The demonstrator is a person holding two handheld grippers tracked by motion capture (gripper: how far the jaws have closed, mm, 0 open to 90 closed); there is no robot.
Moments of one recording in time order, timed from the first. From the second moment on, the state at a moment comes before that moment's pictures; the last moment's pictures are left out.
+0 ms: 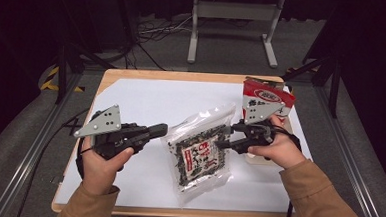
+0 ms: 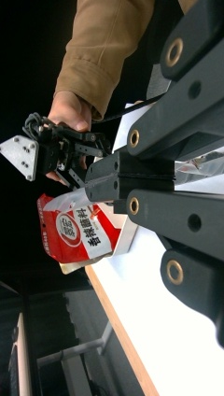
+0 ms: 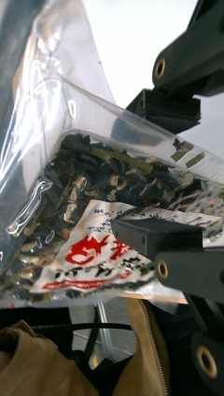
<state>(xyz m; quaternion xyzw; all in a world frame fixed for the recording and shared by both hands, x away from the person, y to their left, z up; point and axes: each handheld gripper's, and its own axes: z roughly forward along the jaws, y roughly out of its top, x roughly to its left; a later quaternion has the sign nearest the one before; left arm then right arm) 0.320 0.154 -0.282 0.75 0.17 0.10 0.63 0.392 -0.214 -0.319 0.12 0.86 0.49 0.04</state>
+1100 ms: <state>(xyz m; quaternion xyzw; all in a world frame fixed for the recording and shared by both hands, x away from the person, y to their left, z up) 0.332 0.177 -0.292 0.76 0.22 0.08 0.60 0.361 -0.237 -0.289 0.10 0.85 0.51 0.02</state>
